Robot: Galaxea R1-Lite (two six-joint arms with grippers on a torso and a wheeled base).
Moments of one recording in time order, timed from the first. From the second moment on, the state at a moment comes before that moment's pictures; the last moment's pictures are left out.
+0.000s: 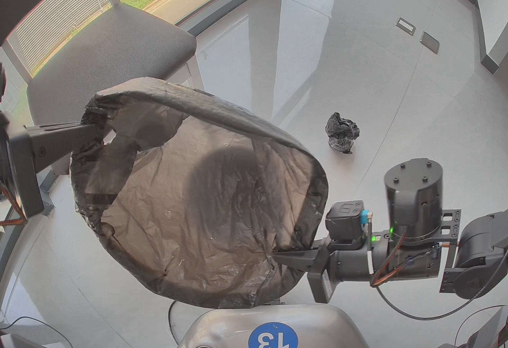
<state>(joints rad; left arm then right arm) -0.90 1.08 -1.14 0.36 0.39 -0.10 0.85 1.70 -0.69 -0.56 0.21 0.02</state>
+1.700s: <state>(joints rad) -0.58 1.68 -1.13 -0.03 0.22 -0.33 0.62 1.82 -0.52 -0.72 0.24 0.05</state>
